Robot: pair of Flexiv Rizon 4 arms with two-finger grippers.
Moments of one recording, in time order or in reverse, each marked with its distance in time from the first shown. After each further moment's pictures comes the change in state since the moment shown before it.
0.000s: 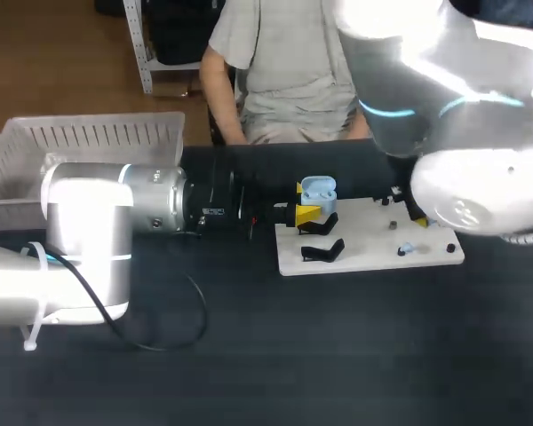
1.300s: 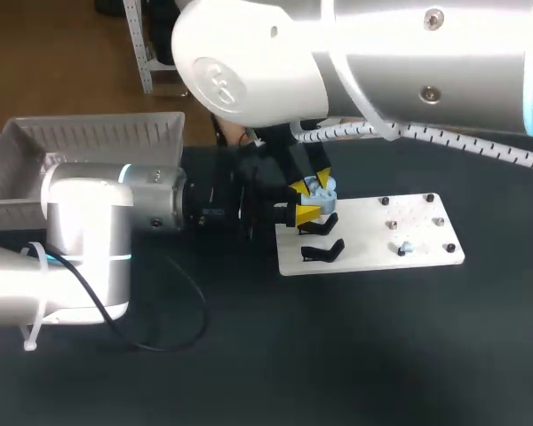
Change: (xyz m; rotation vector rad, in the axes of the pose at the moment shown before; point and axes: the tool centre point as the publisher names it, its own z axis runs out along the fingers) left arm 0.000 0.000 0.000 0.000 0.000 0.000; right arm -0.006 0.129 -0.130 0.004 0.130 -0.161
